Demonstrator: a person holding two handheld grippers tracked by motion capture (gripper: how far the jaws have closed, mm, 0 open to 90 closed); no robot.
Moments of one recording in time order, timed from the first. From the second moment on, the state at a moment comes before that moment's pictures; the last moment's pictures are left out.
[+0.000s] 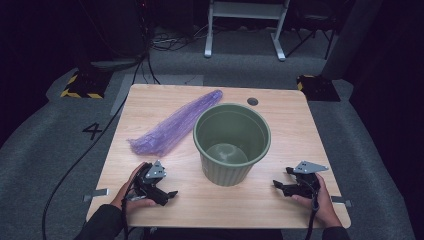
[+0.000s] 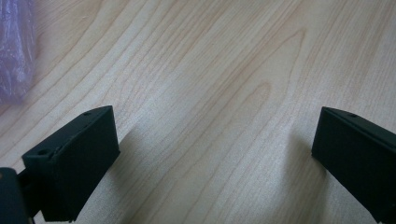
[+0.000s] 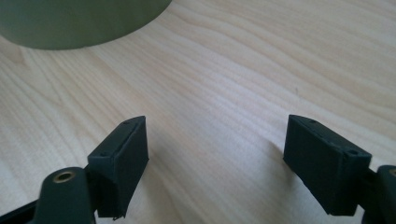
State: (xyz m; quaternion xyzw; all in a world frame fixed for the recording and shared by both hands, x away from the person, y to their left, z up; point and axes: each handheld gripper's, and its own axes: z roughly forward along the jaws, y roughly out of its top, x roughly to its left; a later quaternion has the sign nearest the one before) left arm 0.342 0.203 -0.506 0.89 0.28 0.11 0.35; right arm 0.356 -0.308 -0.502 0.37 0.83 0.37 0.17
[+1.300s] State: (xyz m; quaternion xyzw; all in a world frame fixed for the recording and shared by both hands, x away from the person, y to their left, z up) left arm 0.334 0.217 -0.506 0.89 0.28 0.11 0.36; right arm 0.396 -0.253 -0.460 0.25 0.83 0.48 0.14
